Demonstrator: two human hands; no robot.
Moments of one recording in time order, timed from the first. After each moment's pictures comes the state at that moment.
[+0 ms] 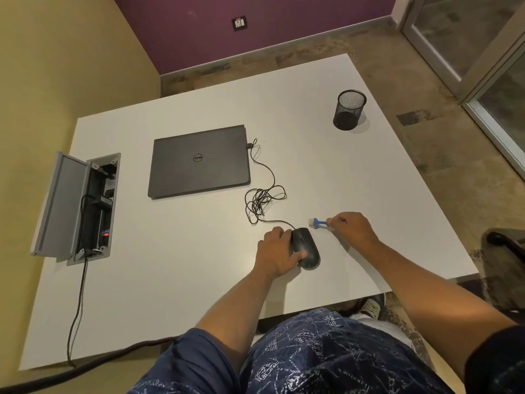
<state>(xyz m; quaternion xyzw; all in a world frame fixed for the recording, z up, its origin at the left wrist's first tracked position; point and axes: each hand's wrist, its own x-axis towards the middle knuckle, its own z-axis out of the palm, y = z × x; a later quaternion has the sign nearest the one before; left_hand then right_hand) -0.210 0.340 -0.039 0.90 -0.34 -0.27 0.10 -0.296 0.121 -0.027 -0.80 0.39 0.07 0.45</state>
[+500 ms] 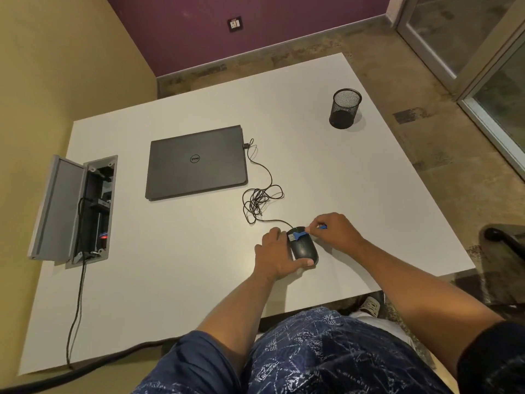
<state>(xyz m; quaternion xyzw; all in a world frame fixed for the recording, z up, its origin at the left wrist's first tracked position) -0.221 0.340 -0.039 0.90 -0.30 -0.28 0.11 -0.290 0.148 -0.018 -0.83 0.26 0.08 0.49</state>
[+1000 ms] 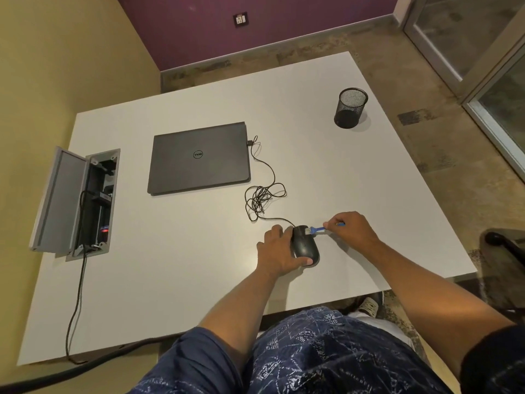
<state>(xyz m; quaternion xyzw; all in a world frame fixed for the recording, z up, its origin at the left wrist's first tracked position) -0.218 0.337 -0.042 0.90 -0.30 -0.29 0.10 -0.303 0.123 -0.025 -0.82 0.32 0.06 0.47</state>
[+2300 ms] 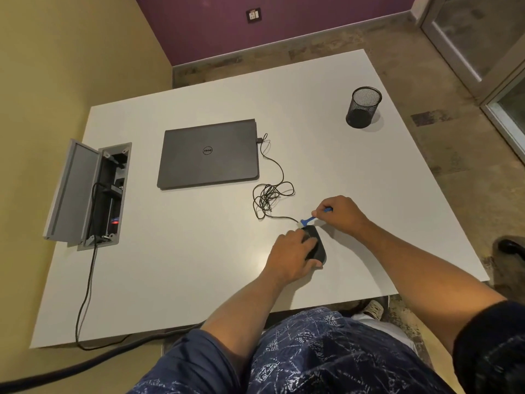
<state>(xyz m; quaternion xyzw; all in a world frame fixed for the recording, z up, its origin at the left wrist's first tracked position) -0.231 0.337 -0.030 0.86 -0.49 -0.15 0.06 -0.248 0.133 -0.006 -0.86 0.25 0.09 0.44</state>
